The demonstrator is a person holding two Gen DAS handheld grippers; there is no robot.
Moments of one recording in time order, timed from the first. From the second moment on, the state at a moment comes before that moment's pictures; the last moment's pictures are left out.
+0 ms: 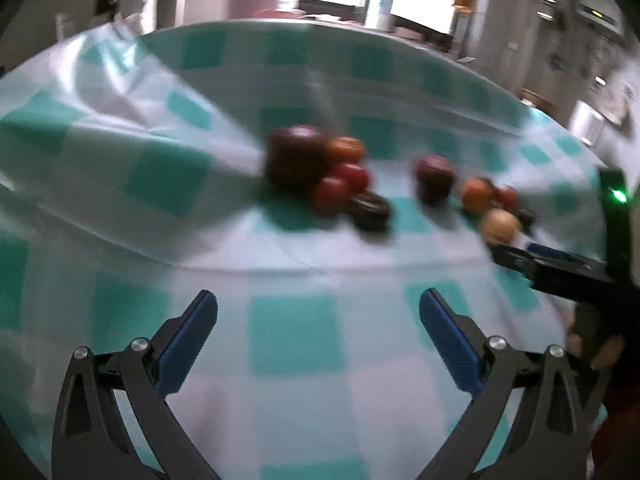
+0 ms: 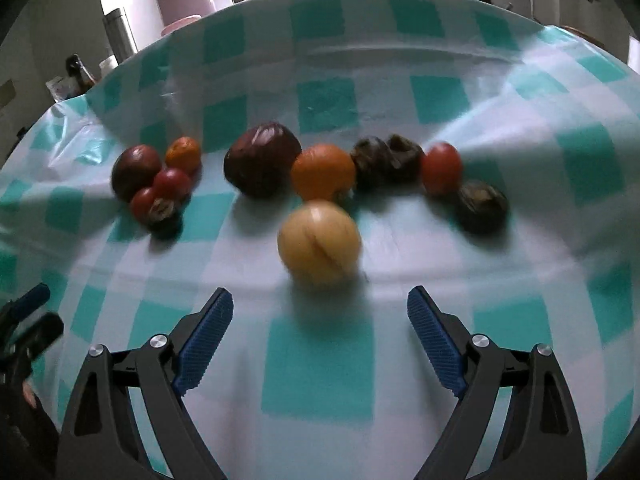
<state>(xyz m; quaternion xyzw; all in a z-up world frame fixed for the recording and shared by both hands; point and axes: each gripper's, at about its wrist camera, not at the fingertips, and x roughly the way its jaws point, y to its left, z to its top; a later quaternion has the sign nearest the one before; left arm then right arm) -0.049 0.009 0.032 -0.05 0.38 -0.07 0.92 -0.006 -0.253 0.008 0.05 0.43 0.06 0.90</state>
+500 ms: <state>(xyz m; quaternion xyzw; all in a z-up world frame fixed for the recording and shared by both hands) 0.082 0.012 0.024 -0.06 0.38 -0.03 0.92 0.003 -0.266 0.006 0.10 0.42 0.07 0.90</state>
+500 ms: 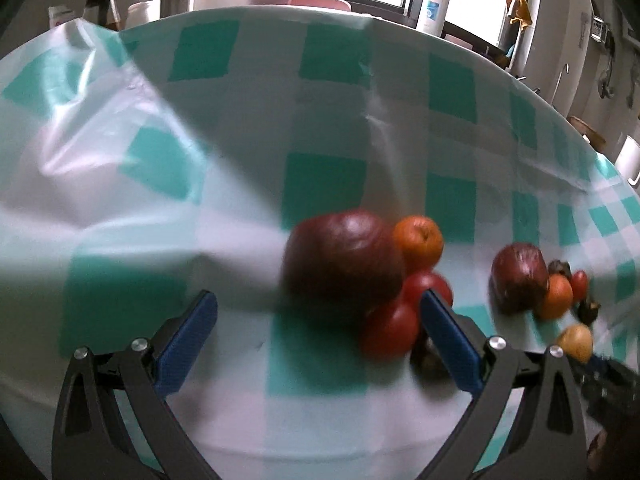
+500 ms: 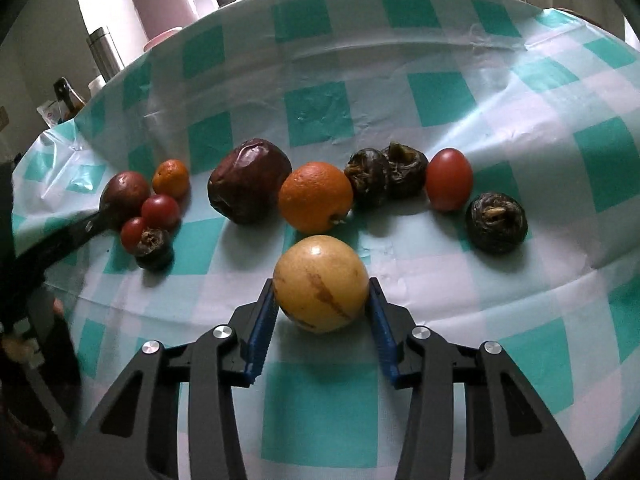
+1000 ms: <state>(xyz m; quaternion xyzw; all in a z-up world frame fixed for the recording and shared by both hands) 0.094 0.015 0.015 -0.05 0.39 -0.05 0.92 0.003 -0.264 0.006 0.09 0.42 0.07 0.90</state>
